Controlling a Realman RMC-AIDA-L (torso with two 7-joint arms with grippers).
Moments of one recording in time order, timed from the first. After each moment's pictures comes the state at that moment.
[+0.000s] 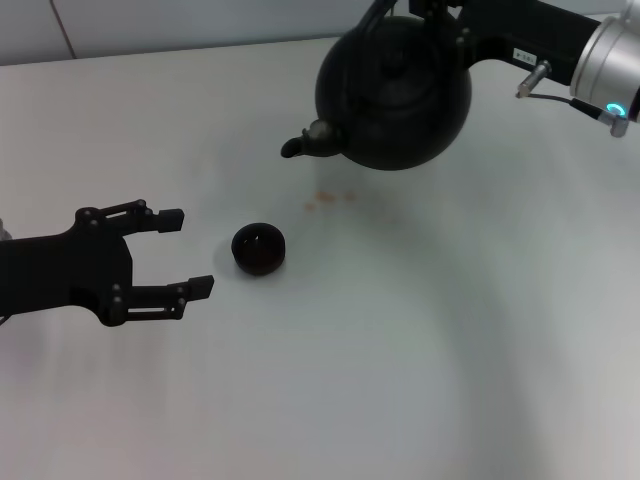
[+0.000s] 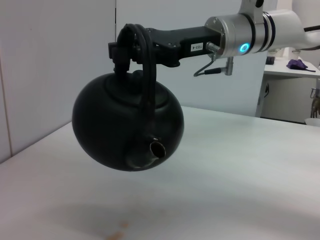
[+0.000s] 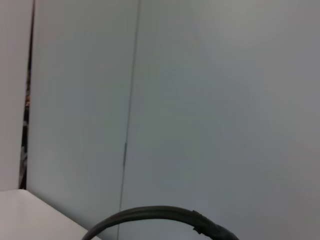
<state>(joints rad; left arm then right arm) -0.37 -2.06 1.00 0.92 1.85 1.59 -1.35 0.40 2.09 -1.14 -0.90 -1.35 -0.97 1.17</state>
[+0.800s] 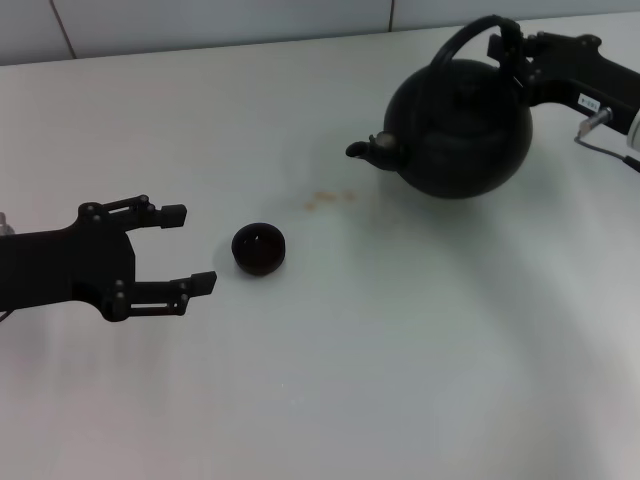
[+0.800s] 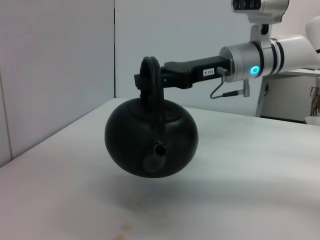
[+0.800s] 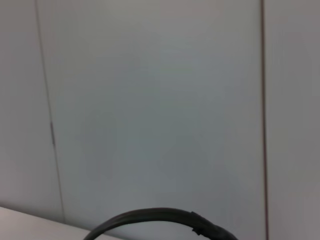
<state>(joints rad) -0.37 -2.06 1.00 0.93 1.85 1.58 -1.35 0.34 2.08 -1.02 -0.76 -1.32 -0.96 1.19</state>
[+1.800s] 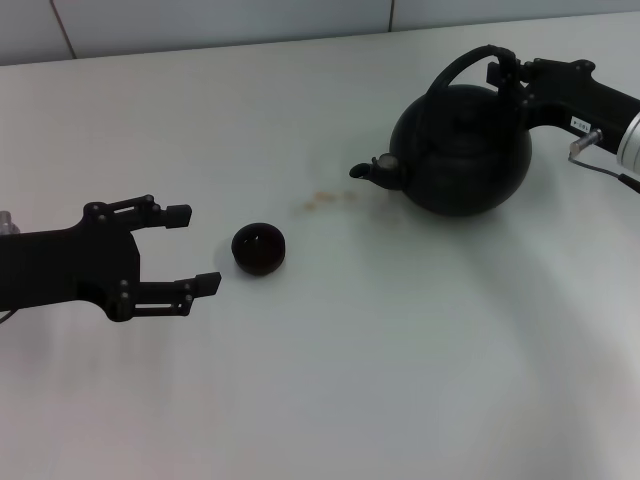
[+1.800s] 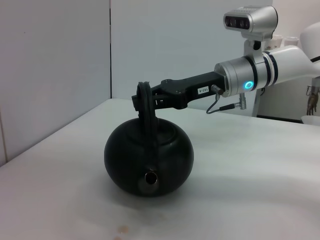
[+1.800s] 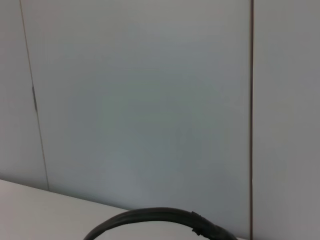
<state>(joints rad) -0.38 -2.06 1.01 0.92 1.85 1.58 -1.35 0.37 2.08 -1.01 -0.67 -1.33 -0.91 1.12</state>
